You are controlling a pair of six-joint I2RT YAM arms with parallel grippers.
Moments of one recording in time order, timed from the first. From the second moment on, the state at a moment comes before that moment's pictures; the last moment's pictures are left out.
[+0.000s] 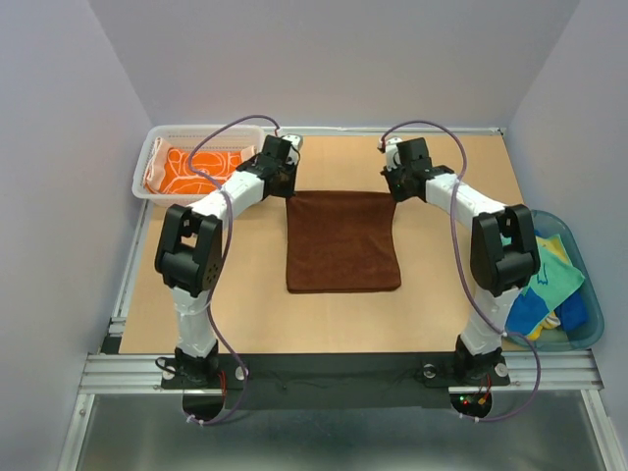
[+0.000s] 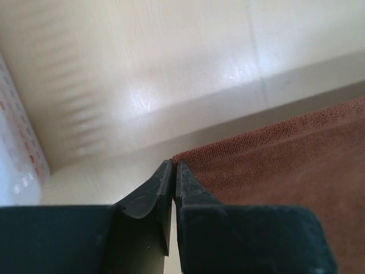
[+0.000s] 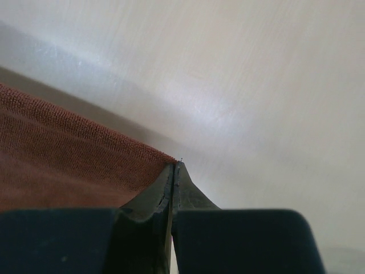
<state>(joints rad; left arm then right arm) -0.40 1.98 1.52 -0.39 -0.03 -0.15 0.28 1.92 1.42 -0.36 0.06 -0.21</state>
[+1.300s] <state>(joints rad) -0.48 1.42 0.85 -0.32 0.06 -0.46 0.28 1.39 0.91 -0.45 -0.15 0.20</state>
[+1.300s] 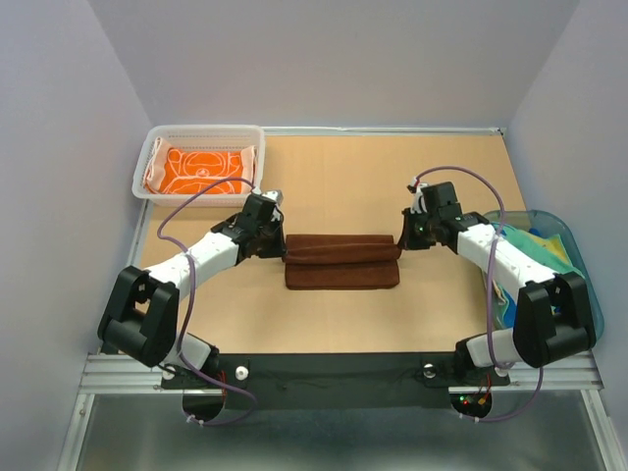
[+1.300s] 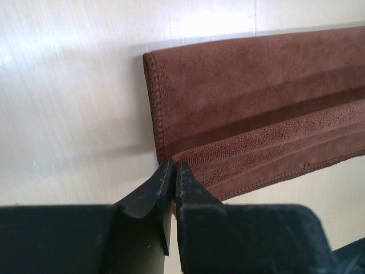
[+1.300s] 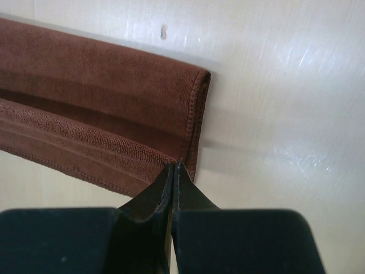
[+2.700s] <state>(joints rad) -0.53 1.47 0.69 -0.18 0.11 -0.59 0.28 1.44 0.83 -0.46 -0.10 0.37</state>
